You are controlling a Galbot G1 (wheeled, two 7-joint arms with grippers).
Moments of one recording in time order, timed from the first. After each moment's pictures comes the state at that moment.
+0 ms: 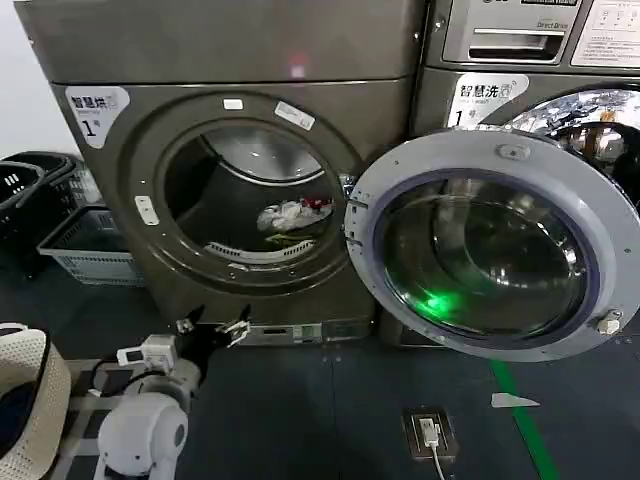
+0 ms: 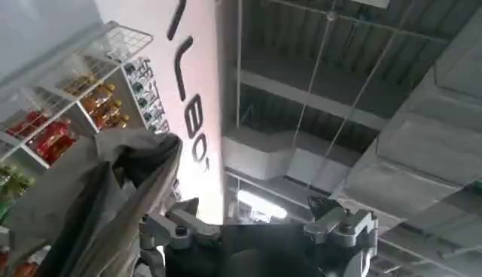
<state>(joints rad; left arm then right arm) 1.15 -1.42 -0.48 -2.12 -0.20 0.74 -0.01 -1.63 0.80 2.15 1.63 0.09 -0.12 0.09</state>
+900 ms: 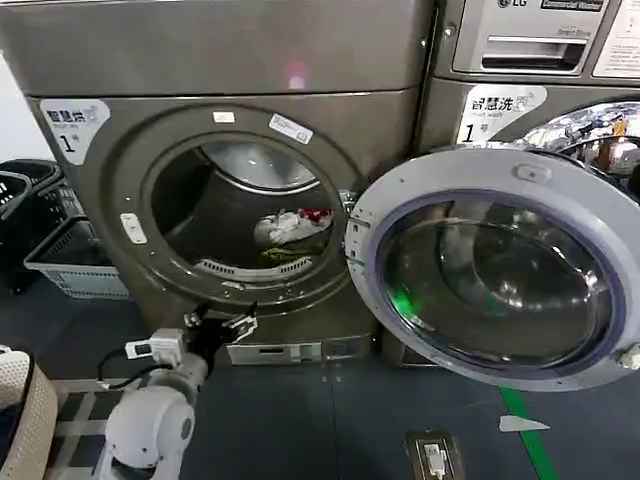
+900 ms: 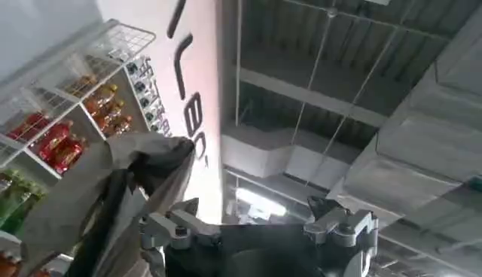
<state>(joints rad) 1.15 -1.42 -0.48 -2.11 -0.19 0.74 -0.01 -1.64 0.82 2.17 1.64 0.09 -0.12 0.09</state>
